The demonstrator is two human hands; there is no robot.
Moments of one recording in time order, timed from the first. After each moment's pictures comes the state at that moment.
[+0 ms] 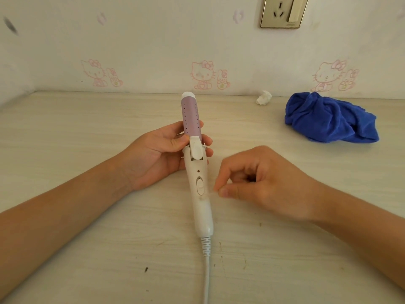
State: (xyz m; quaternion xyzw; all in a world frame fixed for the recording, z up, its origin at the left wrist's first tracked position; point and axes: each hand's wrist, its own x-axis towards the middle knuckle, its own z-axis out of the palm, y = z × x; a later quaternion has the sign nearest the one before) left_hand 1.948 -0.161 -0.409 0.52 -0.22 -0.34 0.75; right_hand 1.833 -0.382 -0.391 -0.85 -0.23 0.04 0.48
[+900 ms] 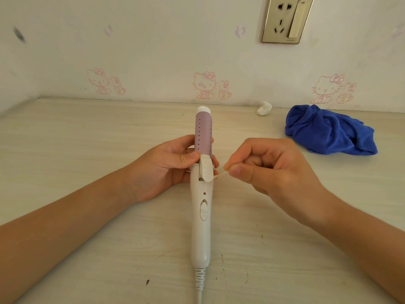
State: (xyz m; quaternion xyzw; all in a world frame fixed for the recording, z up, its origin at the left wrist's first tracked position) left_hand 1.938 -0.164 -0.404 0.56 -0.25 -0.35 0.71; right_hand 1.840 -0.383 -0.391 -0.74 -0.17 -0.06 0.65
